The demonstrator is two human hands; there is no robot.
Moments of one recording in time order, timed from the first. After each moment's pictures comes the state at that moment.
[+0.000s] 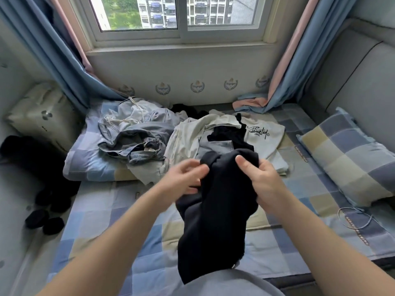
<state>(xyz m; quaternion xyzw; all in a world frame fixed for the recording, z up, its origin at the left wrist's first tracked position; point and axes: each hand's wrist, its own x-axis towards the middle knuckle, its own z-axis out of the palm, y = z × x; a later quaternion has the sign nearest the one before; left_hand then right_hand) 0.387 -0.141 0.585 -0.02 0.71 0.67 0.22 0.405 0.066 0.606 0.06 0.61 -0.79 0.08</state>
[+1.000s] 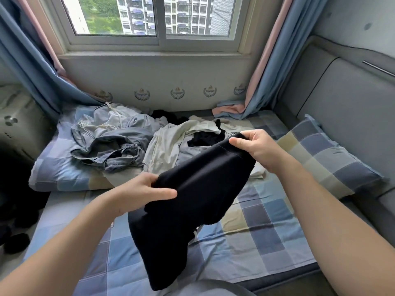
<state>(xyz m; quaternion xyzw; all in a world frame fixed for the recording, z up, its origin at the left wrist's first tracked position) 0.384 -0.168 0.588 0.10 0.76 0.57 0.30 0.339 0.154 0.641 -0.01 0.79 -0.60 0.09</state>
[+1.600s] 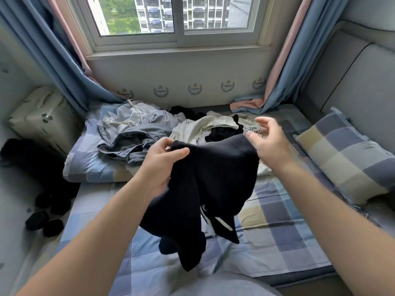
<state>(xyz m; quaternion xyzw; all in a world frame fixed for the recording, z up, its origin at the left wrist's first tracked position) 0.391 -0.146 0.626 -0.07 0.63 0.77 0.09 0.355 0.113 0.621 0.07 0.85 -0.51 -0.12</state>
